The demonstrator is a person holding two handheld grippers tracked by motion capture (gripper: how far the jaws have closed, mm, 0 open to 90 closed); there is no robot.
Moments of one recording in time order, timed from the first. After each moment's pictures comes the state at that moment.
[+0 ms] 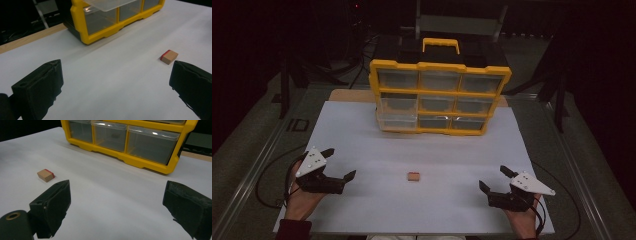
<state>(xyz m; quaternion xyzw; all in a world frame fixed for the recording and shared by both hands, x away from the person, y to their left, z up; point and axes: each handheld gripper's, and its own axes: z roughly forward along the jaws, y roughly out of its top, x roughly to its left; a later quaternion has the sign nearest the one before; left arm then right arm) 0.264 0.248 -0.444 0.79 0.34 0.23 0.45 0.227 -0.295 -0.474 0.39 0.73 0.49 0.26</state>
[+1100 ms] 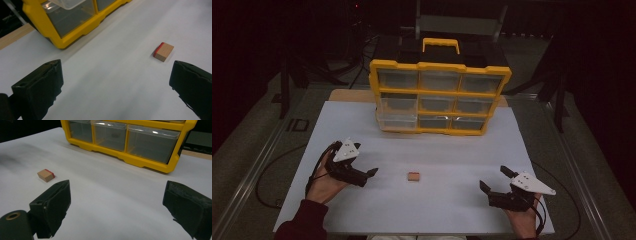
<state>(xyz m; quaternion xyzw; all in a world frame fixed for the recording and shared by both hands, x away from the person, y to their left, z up) 0.304 0.195 -0.451 0.86 0.28 0.19 0.39 0.228 -0.296 -0.476 0.40 0.73 0.50 0.26</state>
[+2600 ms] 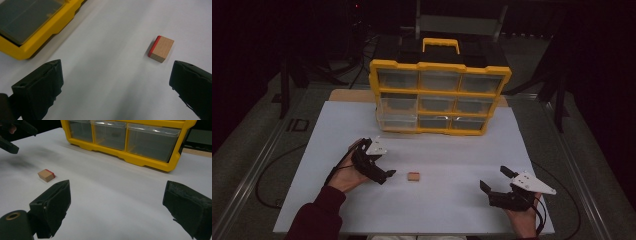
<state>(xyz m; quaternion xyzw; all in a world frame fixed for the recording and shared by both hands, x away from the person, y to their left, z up) 0.335 0.141 -0.470 0.90 0.23 0.14 0.33 0.230 -0.298 -0.478 0.40 0.73 0.50 0.25</state>
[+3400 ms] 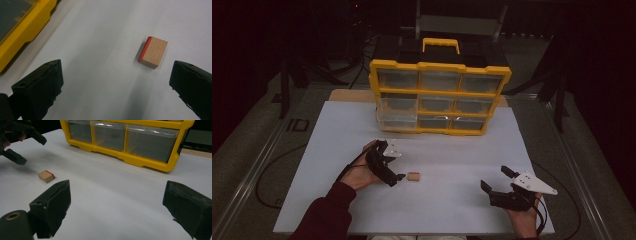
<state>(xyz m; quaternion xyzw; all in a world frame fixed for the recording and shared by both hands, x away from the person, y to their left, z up) 0.343 0.107 -0.481 0.93 0.18 0.12 0.29 0.229 -0.300 -0.478 0.40 0.72 0.50 0.25</state>
